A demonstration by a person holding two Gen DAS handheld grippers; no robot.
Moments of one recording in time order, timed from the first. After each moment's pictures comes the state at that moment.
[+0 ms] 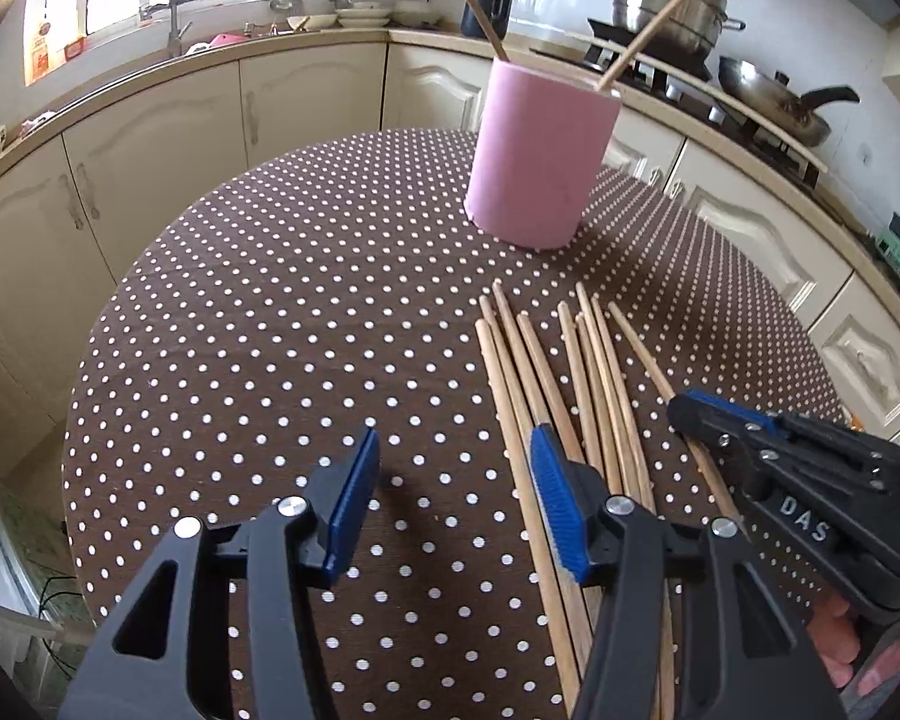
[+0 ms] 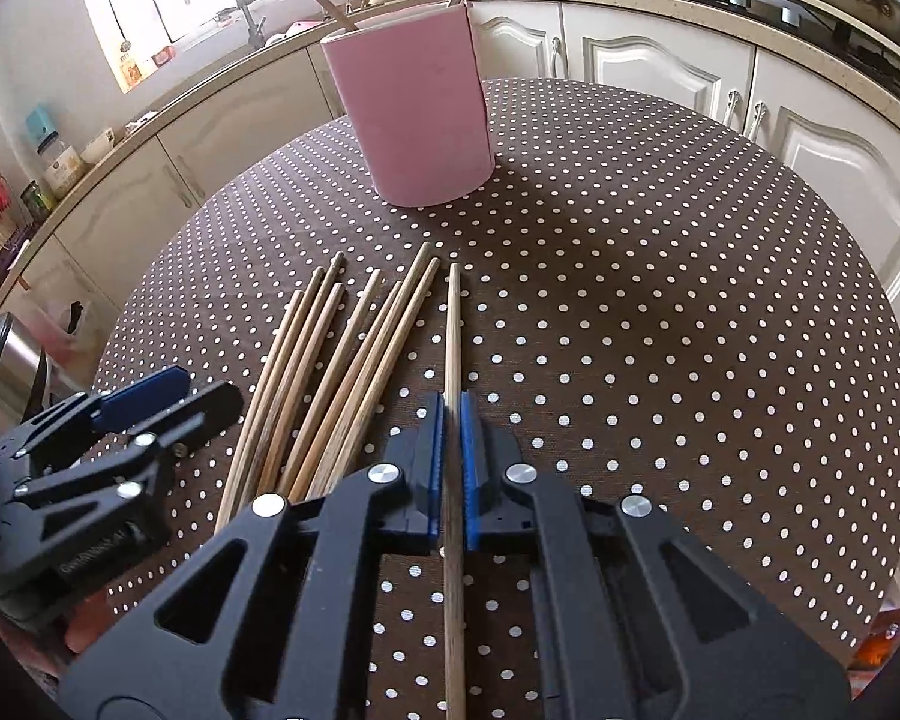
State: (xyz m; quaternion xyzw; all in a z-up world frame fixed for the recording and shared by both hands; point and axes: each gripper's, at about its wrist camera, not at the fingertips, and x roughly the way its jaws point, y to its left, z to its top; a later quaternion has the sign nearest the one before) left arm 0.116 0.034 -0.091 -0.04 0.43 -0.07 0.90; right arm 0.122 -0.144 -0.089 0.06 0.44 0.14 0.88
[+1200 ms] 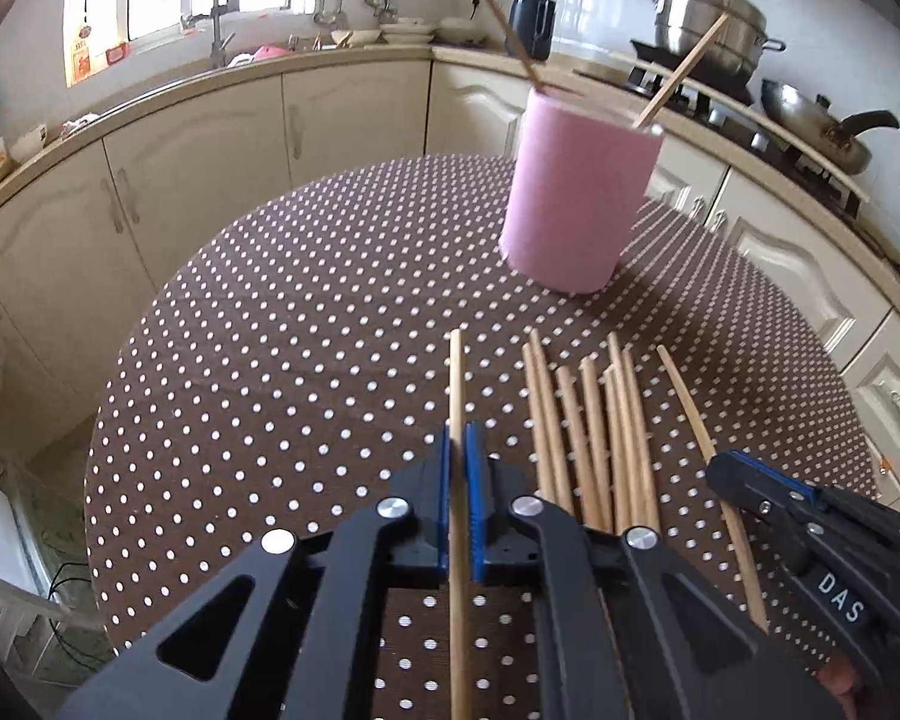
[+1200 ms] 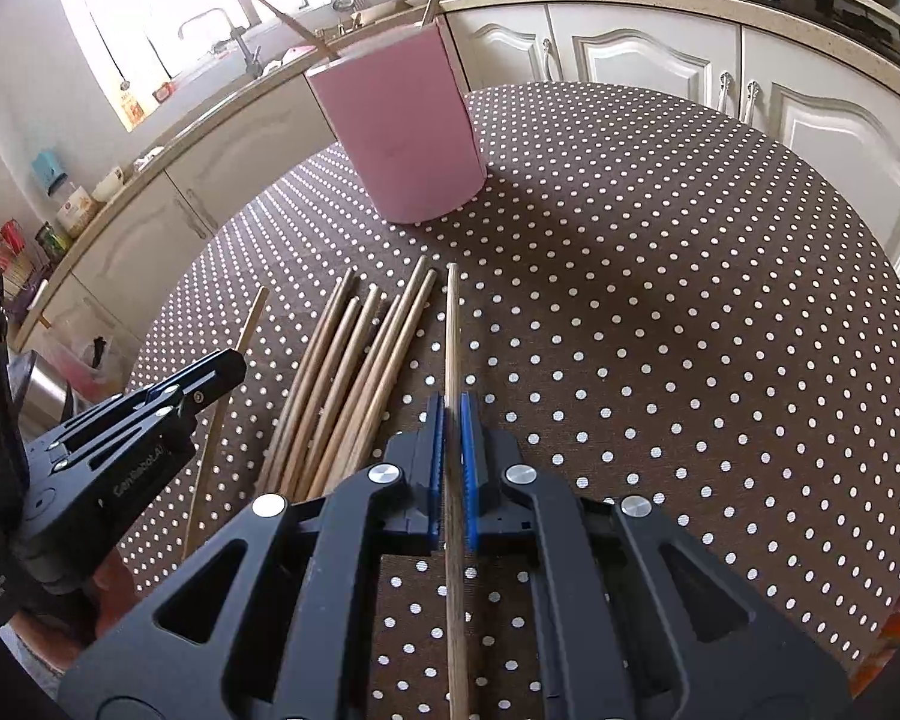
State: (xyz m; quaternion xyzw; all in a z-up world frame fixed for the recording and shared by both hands) left arm 0.131 0.028 -0.080 -0.05 0.41 -0.01 0.91; right arm 0.114 -0.160 -0.082 0.11 0.43 0.14 0.89
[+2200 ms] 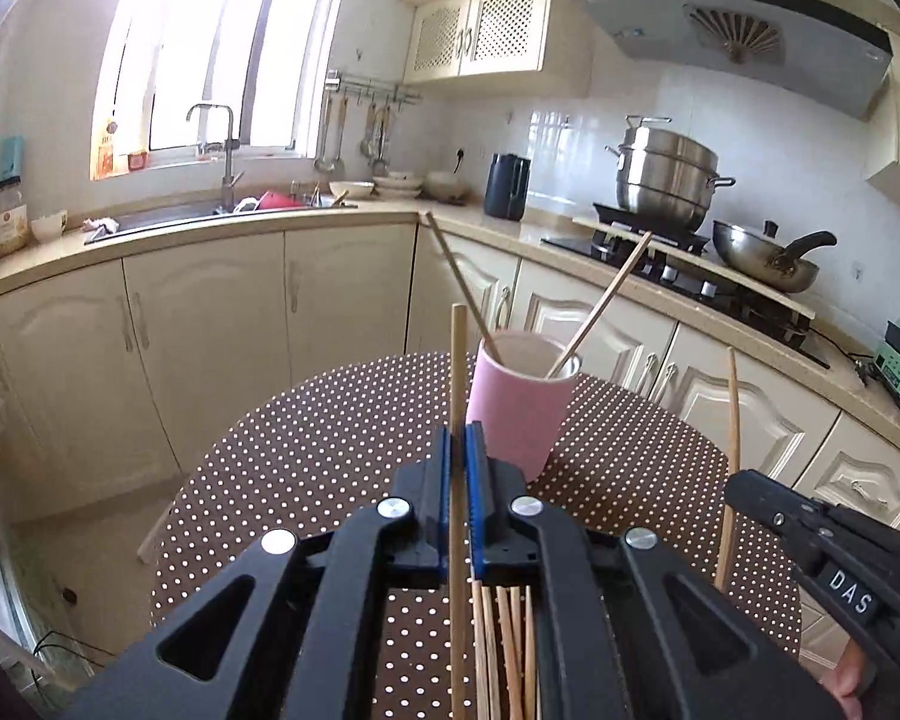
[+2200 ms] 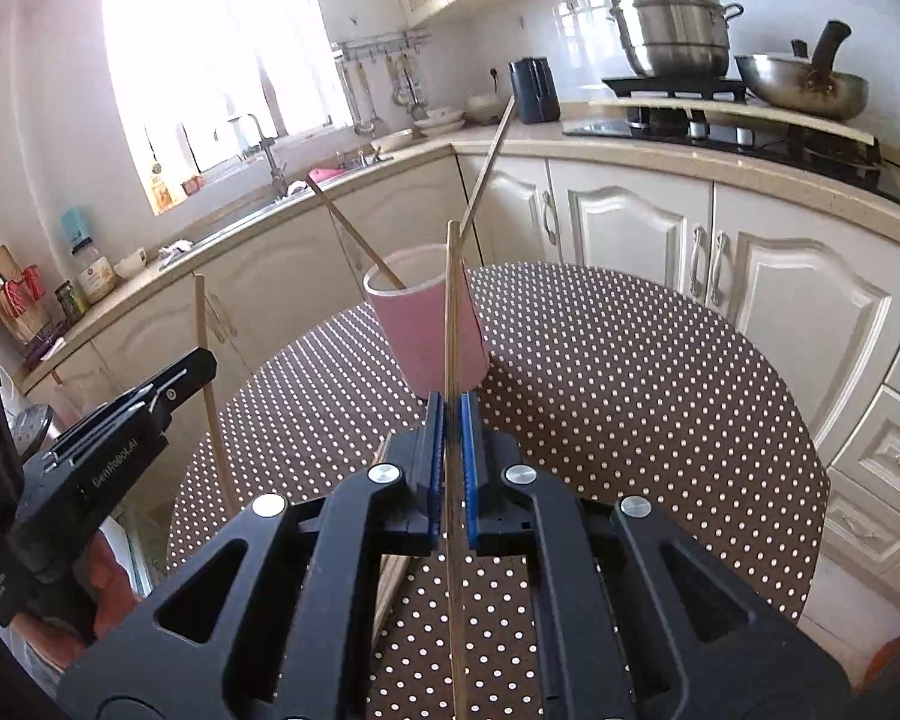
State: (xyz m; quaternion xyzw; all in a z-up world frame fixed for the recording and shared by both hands) left arm 0.092 0.027 0.027 -0.06 0.23 -0.02 0.97; right arm 0.080 -0.180 0.017 0.10 0.28 0.13 0.95
